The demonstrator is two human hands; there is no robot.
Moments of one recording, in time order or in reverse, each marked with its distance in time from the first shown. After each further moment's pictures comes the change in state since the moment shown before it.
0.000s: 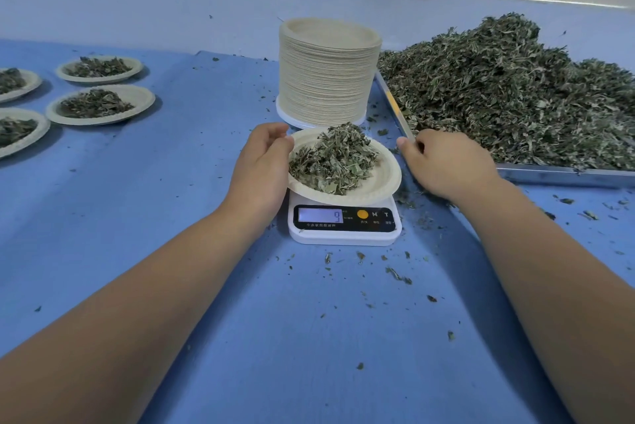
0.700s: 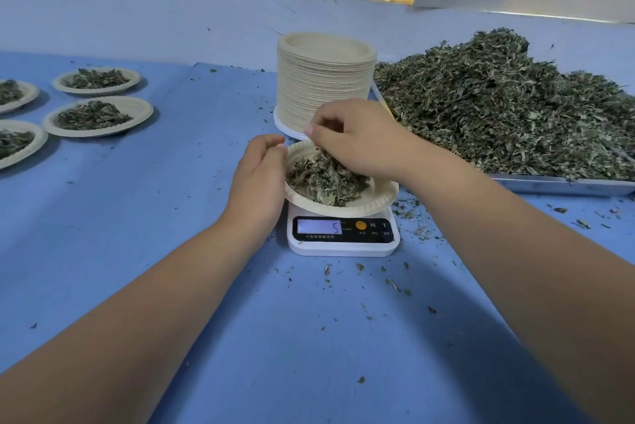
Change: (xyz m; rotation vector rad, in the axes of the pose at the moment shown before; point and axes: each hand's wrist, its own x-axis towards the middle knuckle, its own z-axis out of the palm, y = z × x) left_hand -0.001 0.003 0.002 -0.074 0.035 0.001; right_hand 0.008 -0.106 -0.044 0.436 -0.044 -0.477
